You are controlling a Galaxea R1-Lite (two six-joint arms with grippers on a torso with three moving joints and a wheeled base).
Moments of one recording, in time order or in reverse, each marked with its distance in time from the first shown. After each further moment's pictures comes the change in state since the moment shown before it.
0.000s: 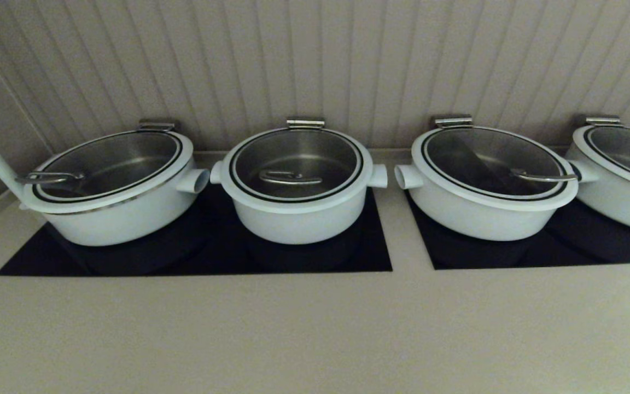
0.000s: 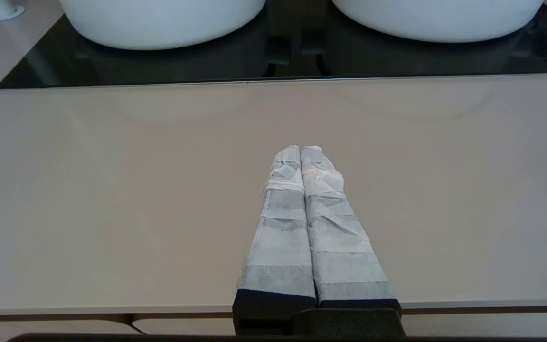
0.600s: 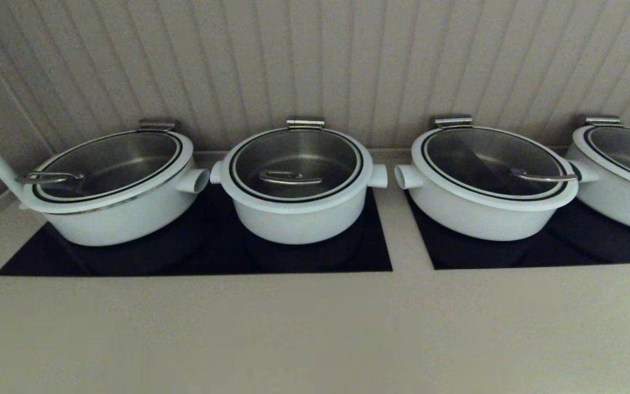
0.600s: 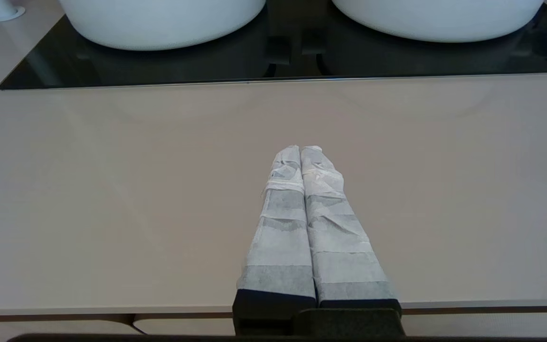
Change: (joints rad) left arm 0.000 0.000 0.000 0.000 0.000 0.004; right arm 0.000 0.000 0.000 0.000 0.000 -0.002
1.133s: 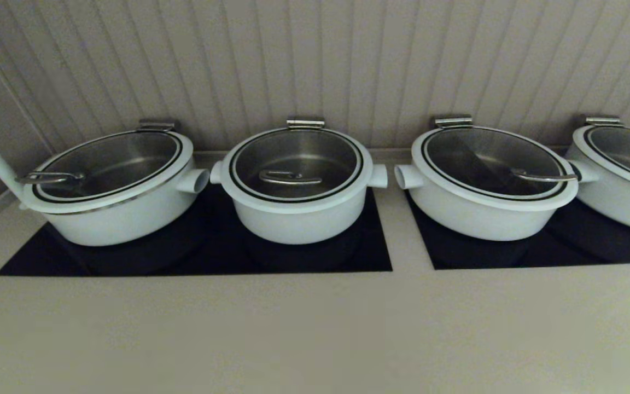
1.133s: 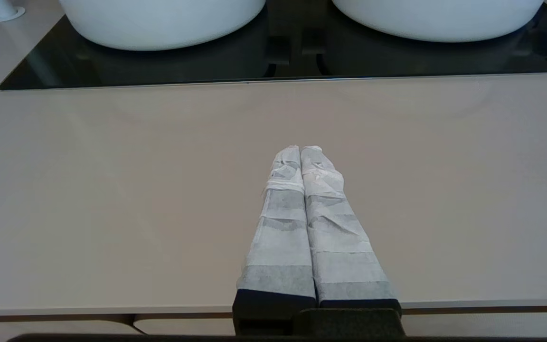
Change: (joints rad) left arm 0.000 0.000 0.000 0.000 0.000 0.001; right arm 0.000 0.000 0.000 0.000 0.003 -0.005
